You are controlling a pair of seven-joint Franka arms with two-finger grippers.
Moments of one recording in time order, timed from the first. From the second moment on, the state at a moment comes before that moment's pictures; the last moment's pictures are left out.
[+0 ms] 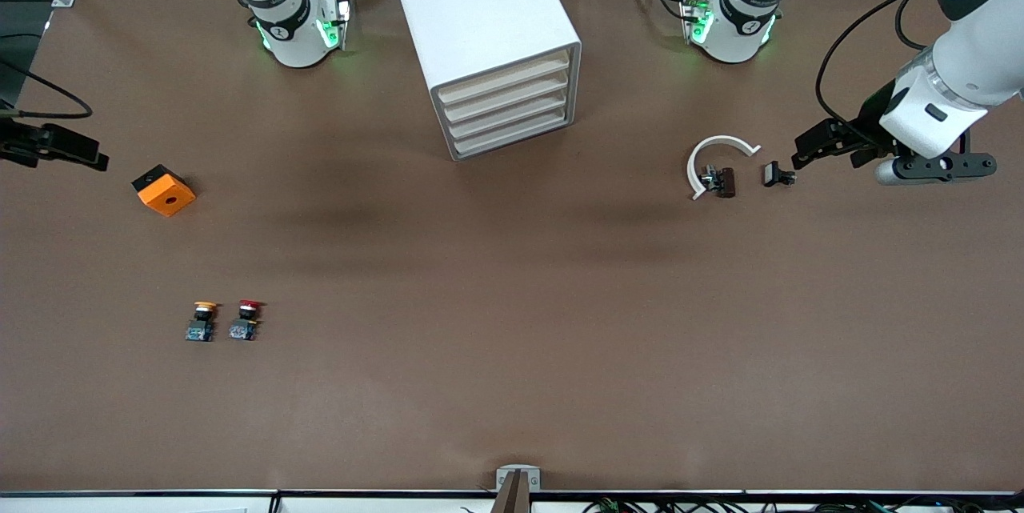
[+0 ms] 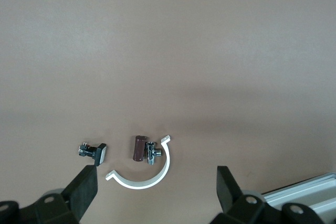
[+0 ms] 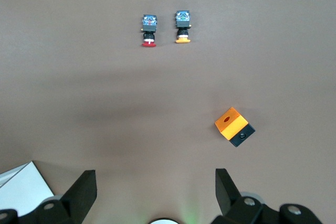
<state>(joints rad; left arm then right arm) -0.07 -0.09 -0.03 -1.87 -0.13 1.78 -0.15 -0.02 0.12 -0.09 -1.40 0.00 1.40 -0.03</state>
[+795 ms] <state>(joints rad) -0.03 -0.13 -0.02 -1.73 -0.04 1.63 -0.15 -0.03 0.06 -0.08 -1.43 0.01 1.36 -0.03</state>
